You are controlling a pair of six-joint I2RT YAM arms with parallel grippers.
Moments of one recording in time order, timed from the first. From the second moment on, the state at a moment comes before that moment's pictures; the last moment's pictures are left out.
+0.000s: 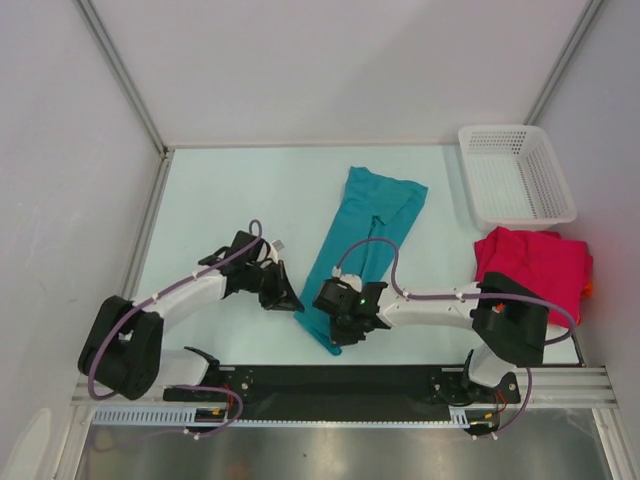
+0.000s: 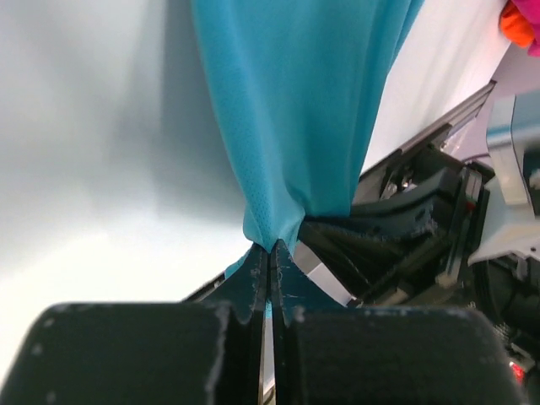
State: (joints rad) left arm -0.43 1.33 0.63 -0.39 0.64 -0.72; right arm 1.17 1.64 0.95 -0.52 0.07 1.10
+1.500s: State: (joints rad) left arm -0.42 2.09 1.54 -0.55 0.69 -0.65; right arm 0.59 1.80 1.29 -0.73 0.24 0.71
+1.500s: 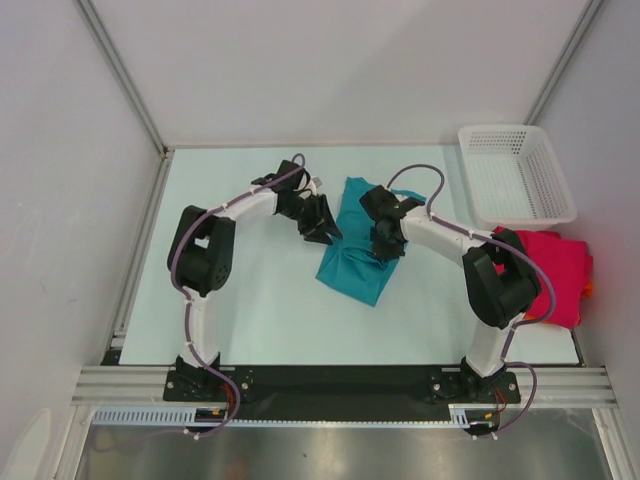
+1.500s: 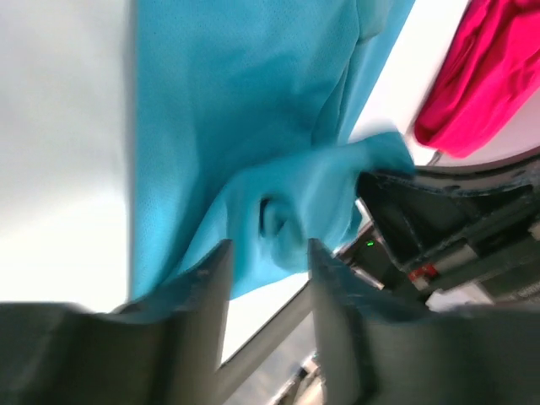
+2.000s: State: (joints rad) left arm -0.39 2.03 1.42 -0.55 0.69 -0.62; right arm 0.59 1.81 1.32 -0.82 0.29 0.66
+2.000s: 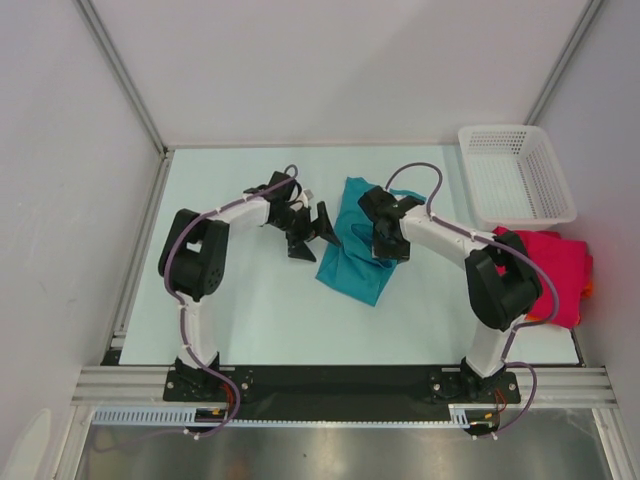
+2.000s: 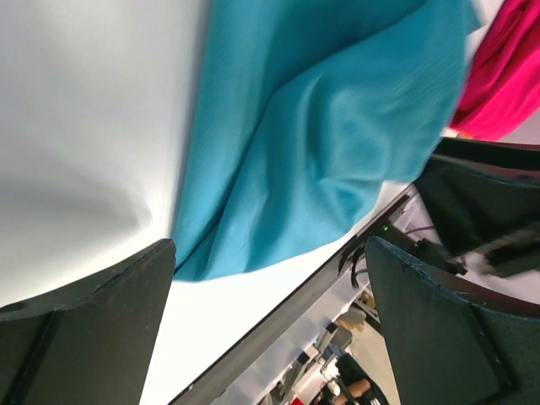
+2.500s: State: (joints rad) left arm -0.39 1.95 1.21 -0.47 0.70 -0.62; right arm 0.73 1.60 1.38 -0.91 0.38 0.71
